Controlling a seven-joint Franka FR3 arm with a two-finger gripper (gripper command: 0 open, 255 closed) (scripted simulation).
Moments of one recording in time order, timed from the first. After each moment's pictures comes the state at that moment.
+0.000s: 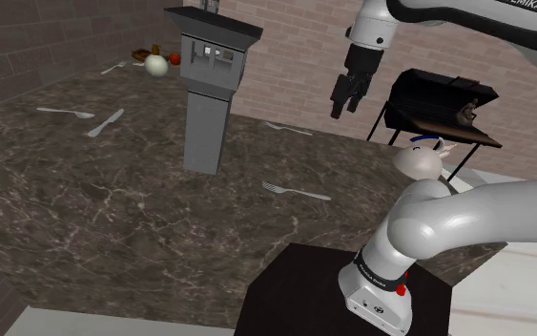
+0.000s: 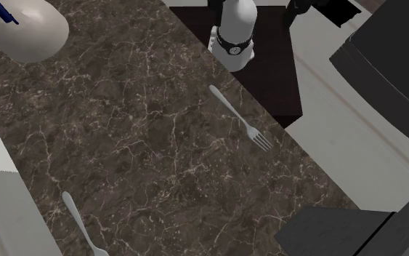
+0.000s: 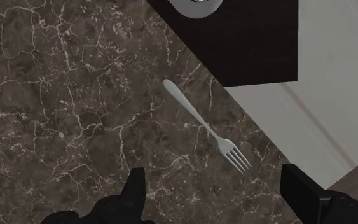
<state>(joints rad) -0.02 -0.82 -0.06 -2.30 -0.06 1.44 -0.01</state>
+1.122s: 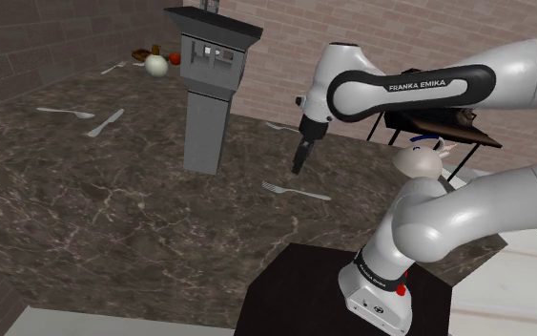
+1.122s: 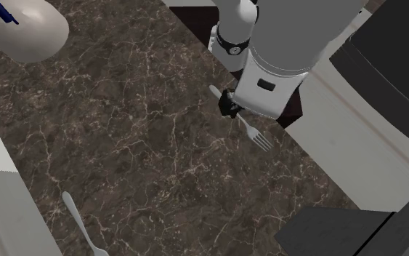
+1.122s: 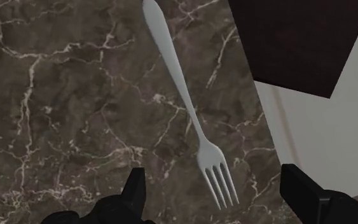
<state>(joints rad) 0.11 -0.71 -0.12 -2.73 -0.07 2.03 -0.26</state>
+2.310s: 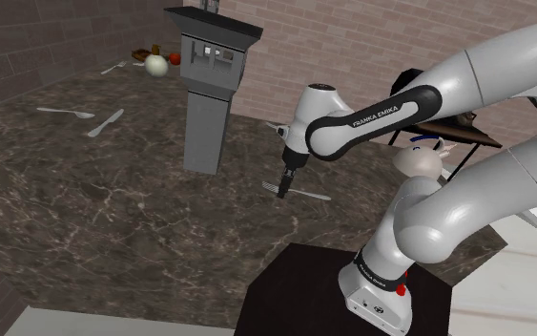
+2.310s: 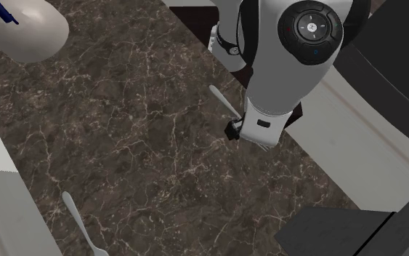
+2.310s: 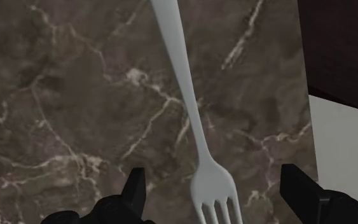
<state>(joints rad) 0.17 -0.49 -0.15 -2.85 -0.06 2.40 -0.35</state>
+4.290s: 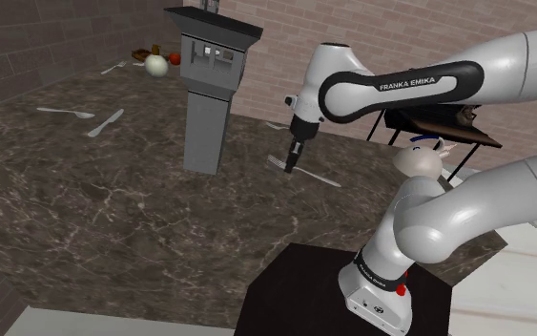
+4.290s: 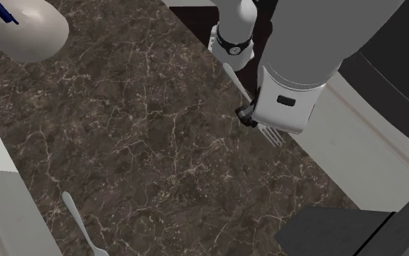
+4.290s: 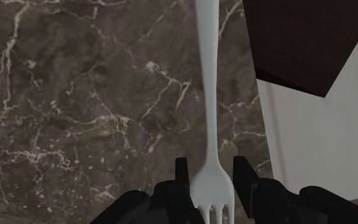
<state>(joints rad) 0.17 -0.65 -0.13 -2.70 -0.05 2.09 -0.34</state>
